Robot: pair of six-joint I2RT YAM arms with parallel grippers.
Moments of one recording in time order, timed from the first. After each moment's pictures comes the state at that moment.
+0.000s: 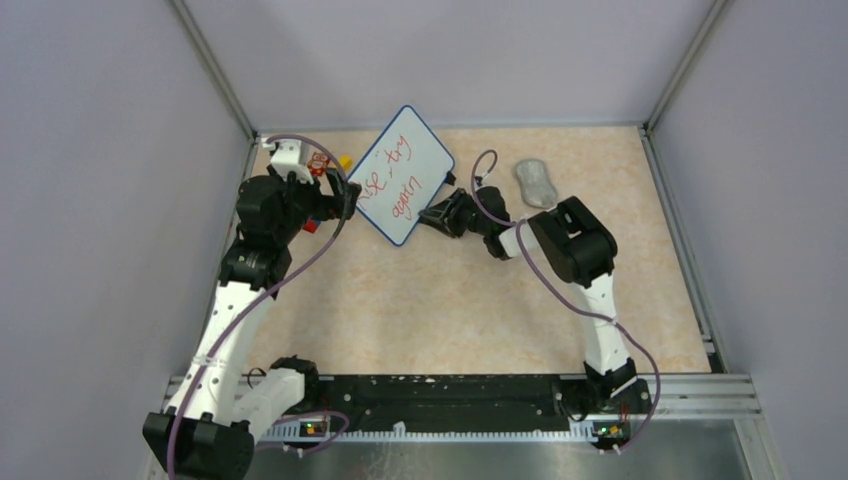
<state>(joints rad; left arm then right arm) -0.14 0.95 0.97 -0.20 0.22 -0.19 0.54 2.26 1.17 0.75 -0.34 1.23</state>
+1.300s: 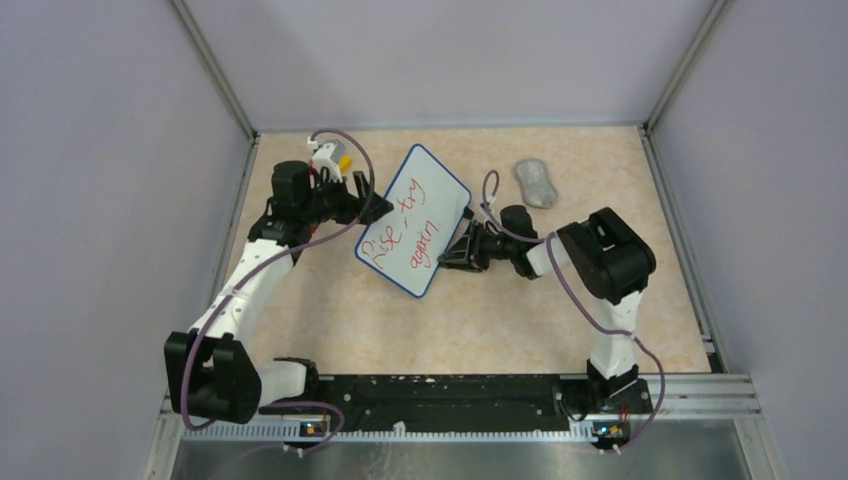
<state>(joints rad) -0.14 1.22 0.97 -0.18 0.56 -0.30 0.47 2.00 0.80 0.67 -0.73 0.98</state>
